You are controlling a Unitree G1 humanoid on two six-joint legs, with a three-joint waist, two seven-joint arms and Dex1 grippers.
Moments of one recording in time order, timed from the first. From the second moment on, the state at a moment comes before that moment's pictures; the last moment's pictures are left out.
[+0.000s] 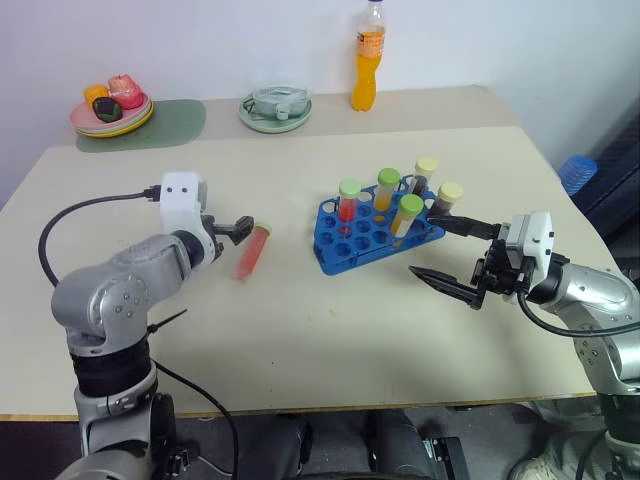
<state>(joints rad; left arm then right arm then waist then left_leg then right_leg) -0.59 0.37 0.32 -0.42 -0.67 1.49 0.08 -0.16 -0.76 -0.16 -0.24 0.56 0.17 1.02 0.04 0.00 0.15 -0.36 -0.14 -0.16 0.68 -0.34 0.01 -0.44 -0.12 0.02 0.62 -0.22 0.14</state>
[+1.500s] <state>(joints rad) -1.14 0.38 0.17 0.67 -0.83 1.61 0.49 -0.21 -0.76 -0.13 -0.33 0.53 0.33 0.96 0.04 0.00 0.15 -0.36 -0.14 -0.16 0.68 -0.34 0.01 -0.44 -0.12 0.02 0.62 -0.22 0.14</state>
